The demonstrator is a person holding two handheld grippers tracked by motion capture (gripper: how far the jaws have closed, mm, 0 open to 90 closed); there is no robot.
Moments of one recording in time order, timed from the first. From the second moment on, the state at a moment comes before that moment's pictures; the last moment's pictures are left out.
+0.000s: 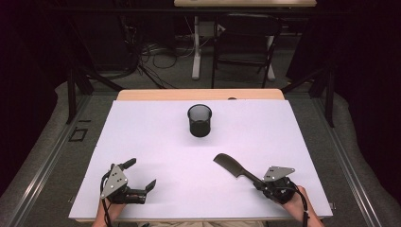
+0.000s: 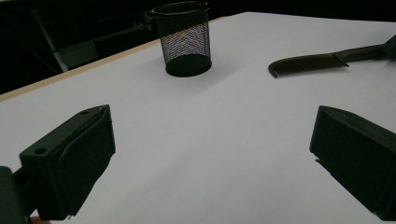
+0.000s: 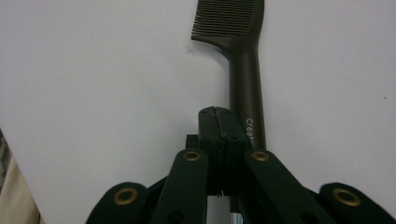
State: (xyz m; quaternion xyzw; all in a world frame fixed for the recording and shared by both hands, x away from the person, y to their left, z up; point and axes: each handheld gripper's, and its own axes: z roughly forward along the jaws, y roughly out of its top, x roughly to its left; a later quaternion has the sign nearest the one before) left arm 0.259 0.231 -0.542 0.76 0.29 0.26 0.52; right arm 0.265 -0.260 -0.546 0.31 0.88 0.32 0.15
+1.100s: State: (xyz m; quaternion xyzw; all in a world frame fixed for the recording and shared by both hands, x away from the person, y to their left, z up) left arm 0.261 0.229 -0.543 0.76 0.29 0.26 0.52; right arm 0.274 -0.266 -0.549 0.34 0.88 0.28 0.19
